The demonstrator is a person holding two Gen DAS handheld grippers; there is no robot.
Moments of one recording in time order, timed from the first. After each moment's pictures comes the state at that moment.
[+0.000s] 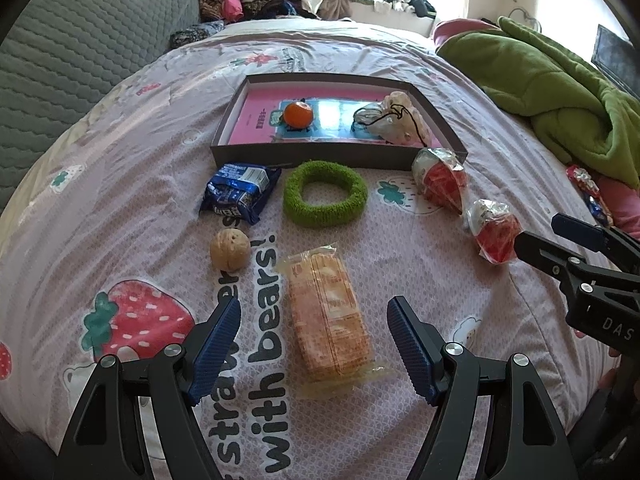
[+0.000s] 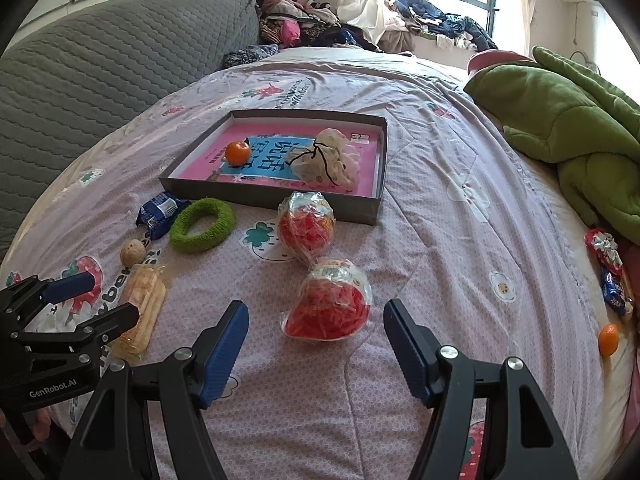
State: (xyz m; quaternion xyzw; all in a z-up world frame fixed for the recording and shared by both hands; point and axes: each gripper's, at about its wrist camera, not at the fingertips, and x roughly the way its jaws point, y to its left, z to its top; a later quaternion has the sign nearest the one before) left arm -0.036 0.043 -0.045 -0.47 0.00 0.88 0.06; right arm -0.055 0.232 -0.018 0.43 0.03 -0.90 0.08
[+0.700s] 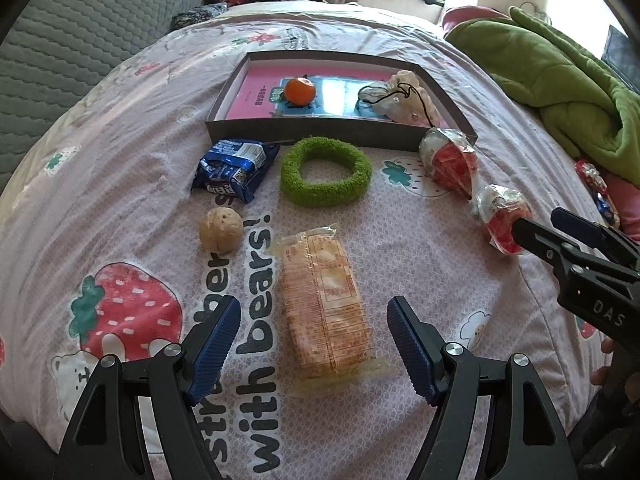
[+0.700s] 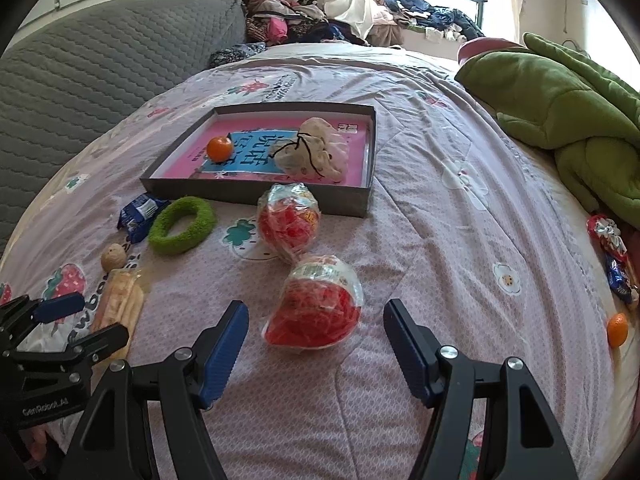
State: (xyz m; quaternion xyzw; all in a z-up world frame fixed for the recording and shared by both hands) left arm -0.043 0.047 -0.061 -0.50 -0.01 0.87 0.05; right arm -0.069 0.239 -0.037 0.44 0.02 -0.90 0.06
